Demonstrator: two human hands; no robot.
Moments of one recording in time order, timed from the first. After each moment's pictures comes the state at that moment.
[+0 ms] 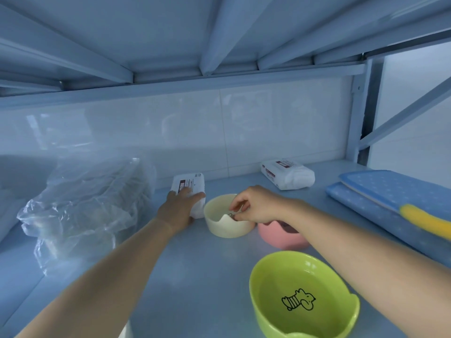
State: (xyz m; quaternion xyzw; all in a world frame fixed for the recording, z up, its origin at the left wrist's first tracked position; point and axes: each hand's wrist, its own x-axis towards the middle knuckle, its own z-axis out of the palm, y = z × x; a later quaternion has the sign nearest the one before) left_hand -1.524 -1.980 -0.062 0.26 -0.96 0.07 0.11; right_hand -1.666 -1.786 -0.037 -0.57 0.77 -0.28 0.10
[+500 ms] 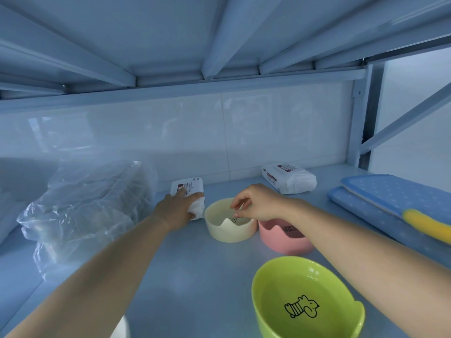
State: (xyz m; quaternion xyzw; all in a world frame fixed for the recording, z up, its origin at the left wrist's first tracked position) left_hand -1.523 -1.987 -0.047 0.29 -0.95 0.06 0.05; right_hand -1.675 -1.795 -0.032 -0.59 0.76 -0.26 0.05
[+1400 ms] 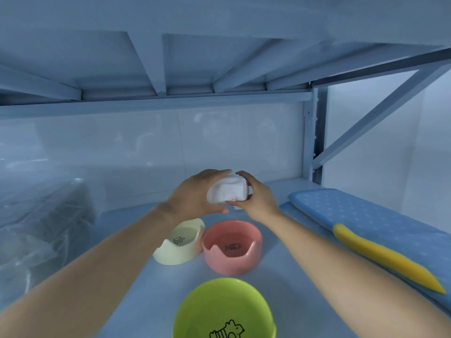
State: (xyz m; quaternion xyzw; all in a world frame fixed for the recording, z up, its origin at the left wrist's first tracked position) left_hand -1.623 -1.857 0.013 0.01 -0.96 -0.06 0.26; right_hand -1.749 -1.726 -0.031 -0.42 0.74 -0.53 -0.08
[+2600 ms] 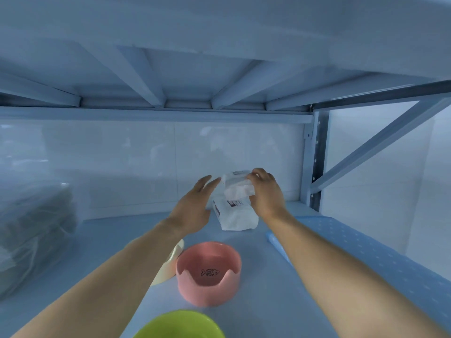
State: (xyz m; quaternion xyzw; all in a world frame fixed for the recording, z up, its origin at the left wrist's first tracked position) left_hand -1.677 -1.852 -0.002 0.10 -0.95 -0.06 0.30; right_hand -1.826 -1.712 0.007 -0.44 0.81 -0.28 -0.29
